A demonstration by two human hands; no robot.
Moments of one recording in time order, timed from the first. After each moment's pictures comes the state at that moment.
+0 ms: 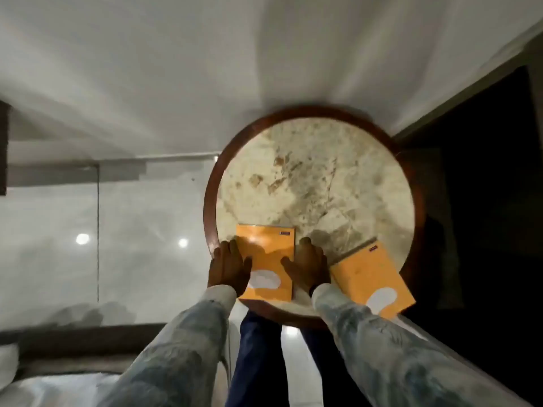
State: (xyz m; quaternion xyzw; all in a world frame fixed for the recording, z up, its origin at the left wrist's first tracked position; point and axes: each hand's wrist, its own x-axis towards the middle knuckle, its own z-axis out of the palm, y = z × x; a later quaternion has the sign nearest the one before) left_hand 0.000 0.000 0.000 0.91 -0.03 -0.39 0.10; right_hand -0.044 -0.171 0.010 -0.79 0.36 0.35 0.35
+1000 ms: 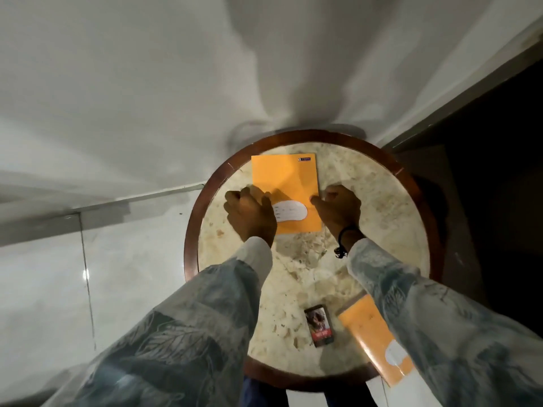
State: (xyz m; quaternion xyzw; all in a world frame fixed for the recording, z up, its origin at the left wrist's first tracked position) left_hand 0.175 -0.166 -0.035 0.92 0.14 -0.21 0.30; right_hand 0.115 -0.312 -0.046 -0.76 0.49 0.08 0.41
